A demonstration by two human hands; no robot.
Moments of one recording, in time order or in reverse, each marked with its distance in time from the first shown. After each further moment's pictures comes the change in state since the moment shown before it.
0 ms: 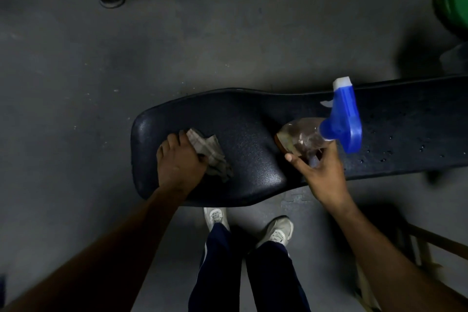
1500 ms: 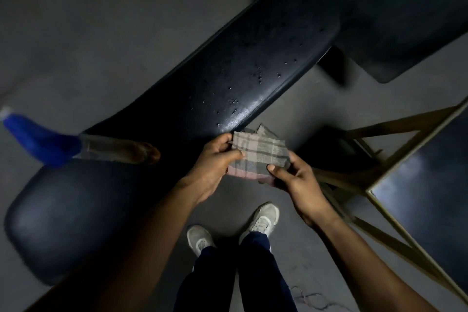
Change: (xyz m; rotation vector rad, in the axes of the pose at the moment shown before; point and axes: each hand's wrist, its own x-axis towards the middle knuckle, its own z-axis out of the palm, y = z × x) left_hand -0.149 0.326 0.086 -0.880 -0.875 0.219; right_hand -0.149 0.149 -0.175 0.756 0.334 0.424
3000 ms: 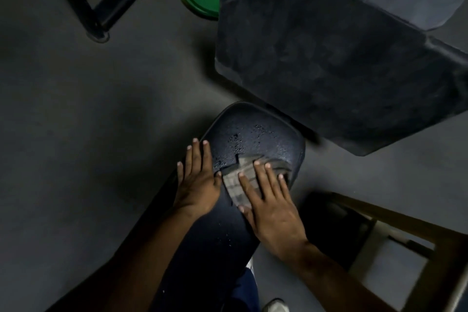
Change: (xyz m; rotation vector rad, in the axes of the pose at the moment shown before) left_hand 0.317 0.198 0.040 1.371 0.075 0.247; right_hand 0.276 -0.132 -0.039 -1.489 0.167 -0.330
